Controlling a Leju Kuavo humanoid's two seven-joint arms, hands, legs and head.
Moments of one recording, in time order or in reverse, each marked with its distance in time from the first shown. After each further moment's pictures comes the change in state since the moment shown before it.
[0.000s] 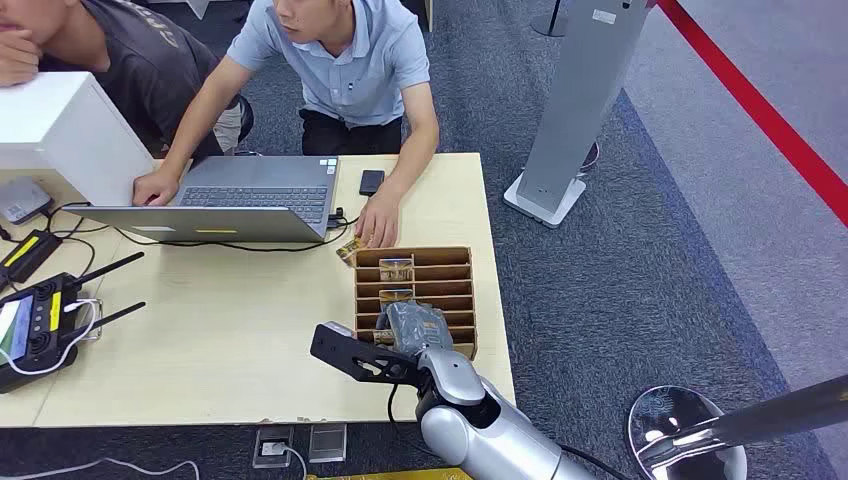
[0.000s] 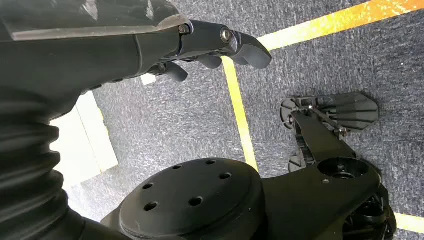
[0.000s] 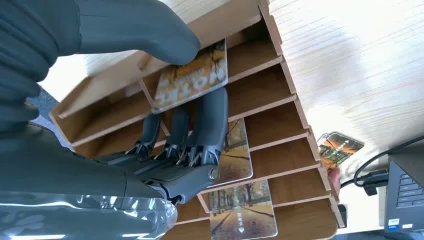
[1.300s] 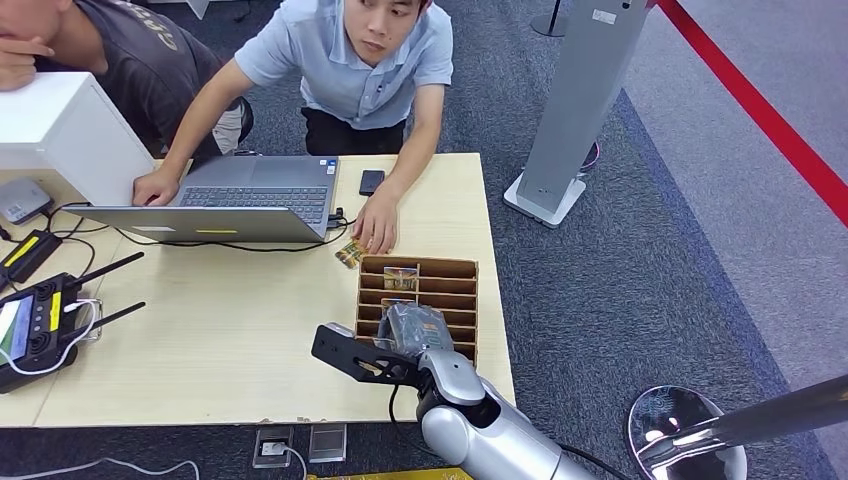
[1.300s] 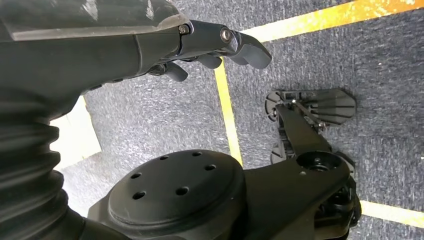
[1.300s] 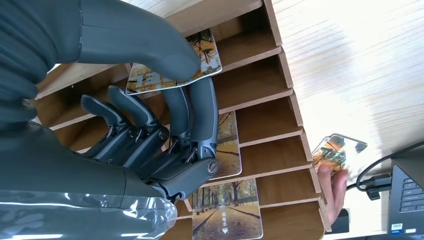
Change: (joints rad) left arm 0.001 0.000 0.005 0.000 0.072 0.002 -0.054; right arm -0.002 -0.003 0.006 0.011 -0.008 -0.009 0.000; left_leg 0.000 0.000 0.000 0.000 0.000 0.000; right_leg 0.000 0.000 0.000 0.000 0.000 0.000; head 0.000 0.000
